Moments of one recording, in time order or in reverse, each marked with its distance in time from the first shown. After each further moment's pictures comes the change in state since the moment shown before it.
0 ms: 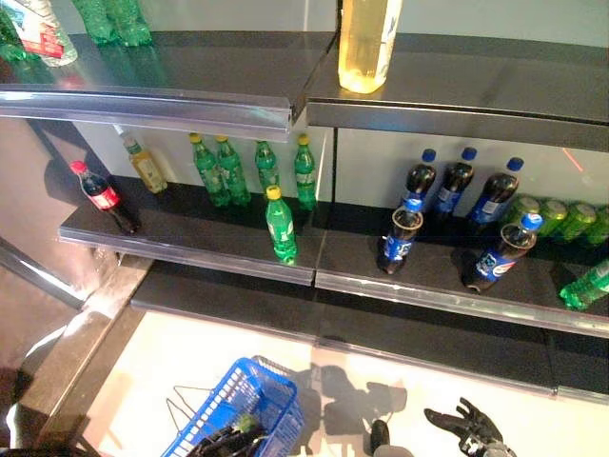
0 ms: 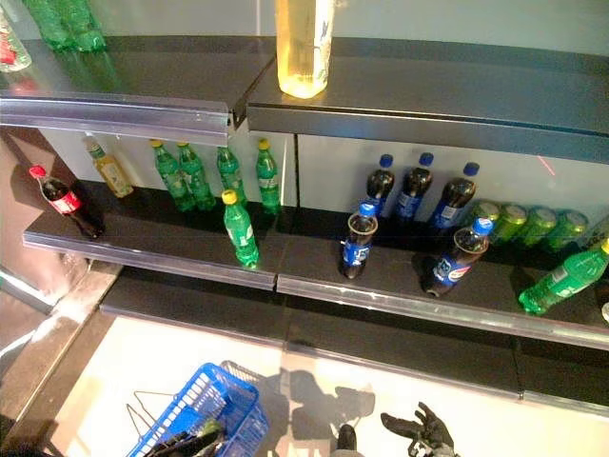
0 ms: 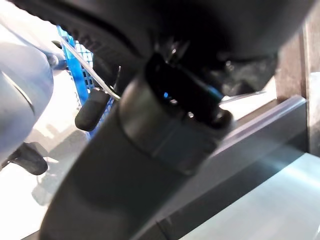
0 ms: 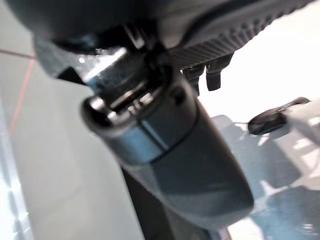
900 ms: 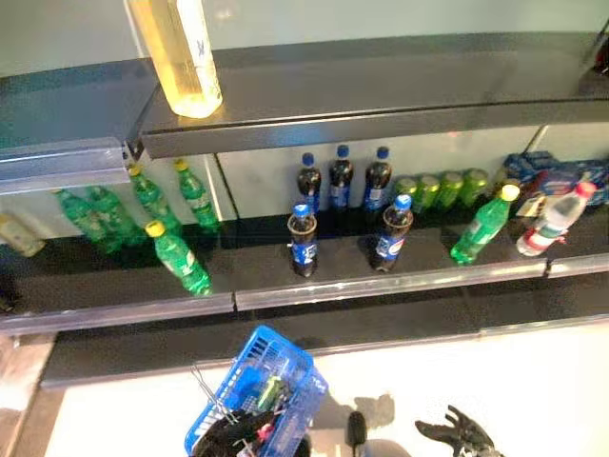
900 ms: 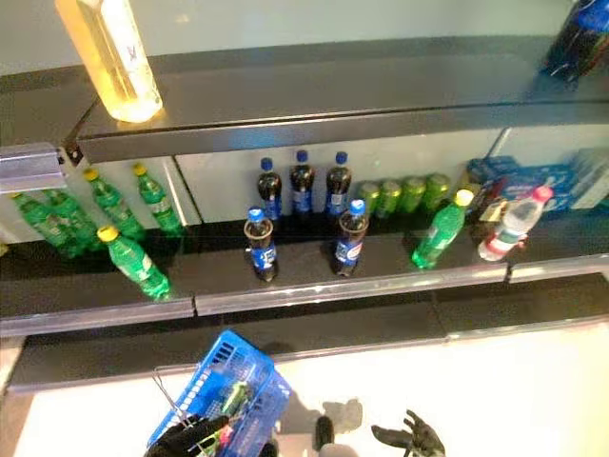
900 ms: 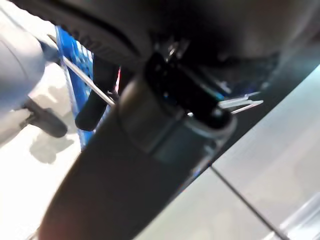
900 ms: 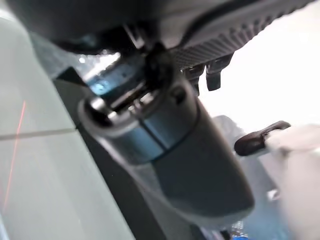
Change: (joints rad) left arm -0.043 -0.035 0.018 0.021 -0.001 -0.048 -0.043; right arm 0.014 0.025 0.044 0.032 -0.052 -0.014 0.049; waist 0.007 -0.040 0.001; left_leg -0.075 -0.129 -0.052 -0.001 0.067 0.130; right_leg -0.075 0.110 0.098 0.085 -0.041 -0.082
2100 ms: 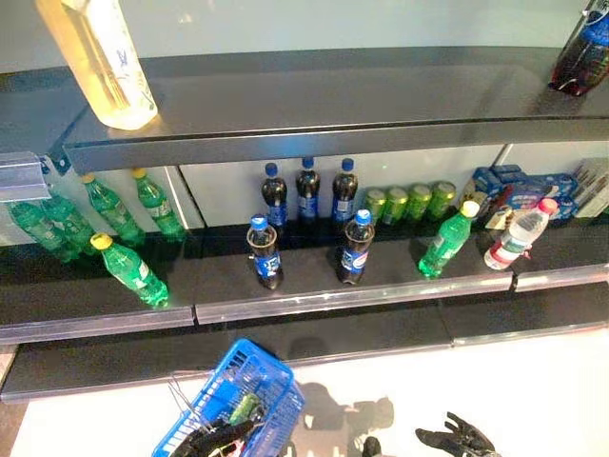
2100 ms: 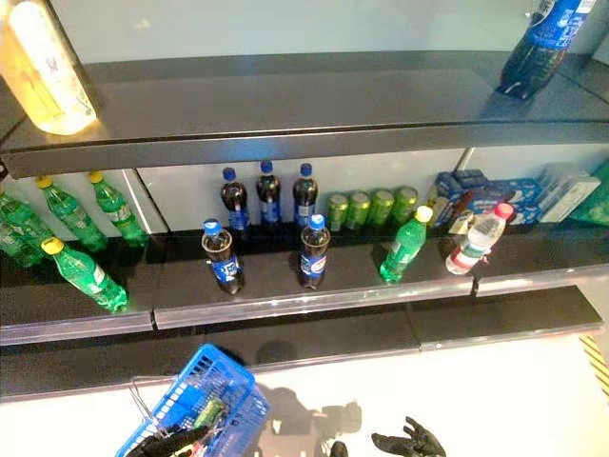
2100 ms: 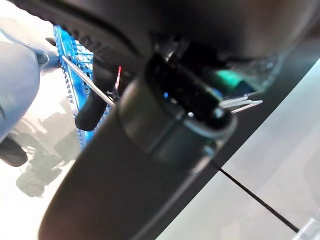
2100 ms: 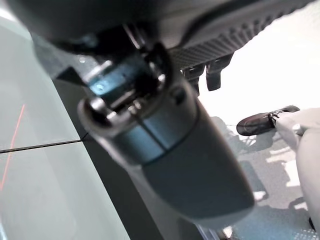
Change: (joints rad) left arm 0.016 0.066 0.042 0.019 0.062 0.035 0.046; right arm -0.030 -0.035 -0.004 -0.004 -0.043 0.047 0.016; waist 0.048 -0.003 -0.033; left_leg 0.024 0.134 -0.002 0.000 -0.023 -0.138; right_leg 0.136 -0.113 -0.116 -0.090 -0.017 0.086
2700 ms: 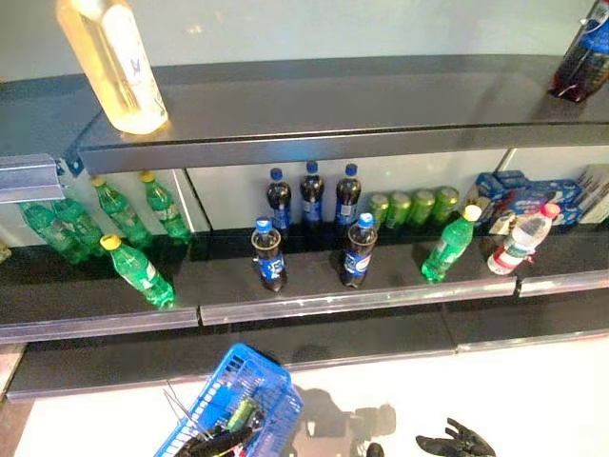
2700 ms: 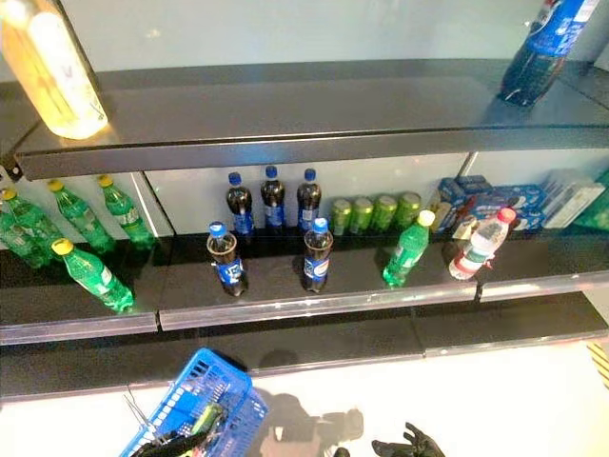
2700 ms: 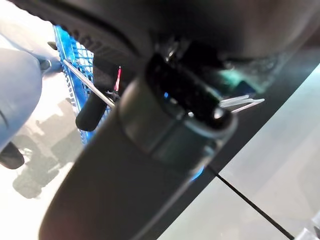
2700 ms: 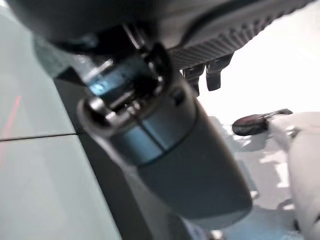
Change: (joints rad) left arm -0.035 0.000 -0.002 -0.015 -0.014 -0.012 0.005; right arm -0.005 -0.003 0.025 0.001 -0.025 0.001 0.000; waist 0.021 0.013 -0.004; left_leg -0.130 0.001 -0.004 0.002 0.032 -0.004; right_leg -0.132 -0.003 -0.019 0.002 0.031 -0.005
